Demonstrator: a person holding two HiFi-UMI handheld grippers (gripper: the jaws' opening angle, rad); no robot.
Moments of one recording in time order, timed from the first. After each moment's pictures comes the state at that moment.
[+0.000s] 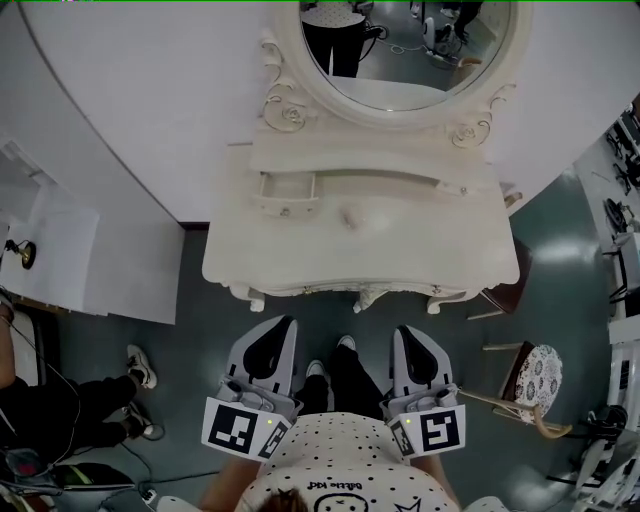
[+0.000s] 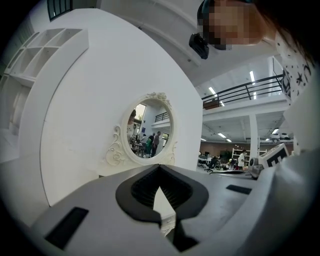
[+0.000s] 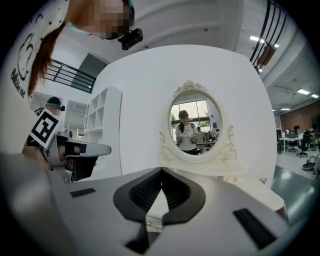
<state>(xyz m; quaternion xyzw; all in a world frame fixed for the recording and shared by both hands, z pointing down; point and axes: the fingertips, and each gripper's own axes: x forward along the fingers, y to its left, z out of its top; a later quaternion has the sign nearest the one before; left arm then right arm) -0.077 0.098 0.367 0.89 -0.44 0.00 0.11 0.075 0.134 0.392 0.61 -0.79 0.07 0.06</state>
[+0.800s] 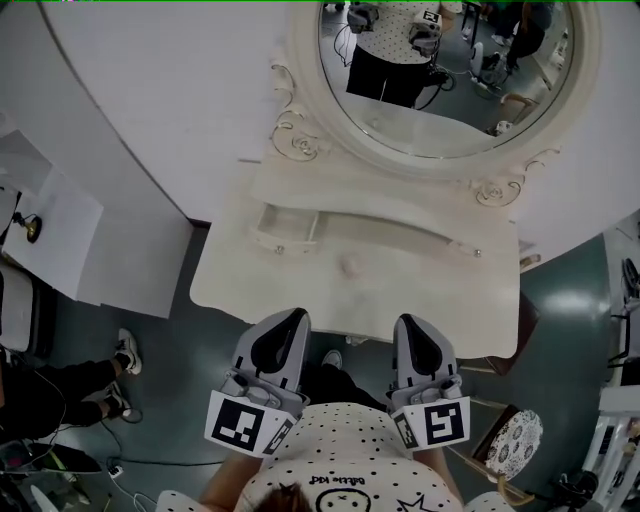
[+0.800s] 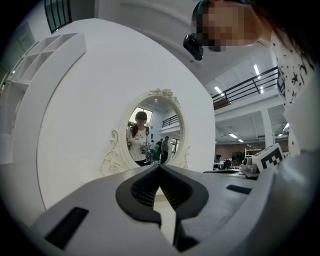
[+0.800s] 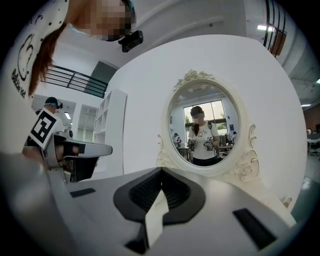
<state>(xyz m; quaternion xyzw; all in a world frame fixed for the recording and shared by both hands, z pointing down) -0.007 -0.022 0.358 0.87 -0.49 -0.02 0.08 0.134 -0.021 0.385 0.53 -0.84 0.04 0.05</state>
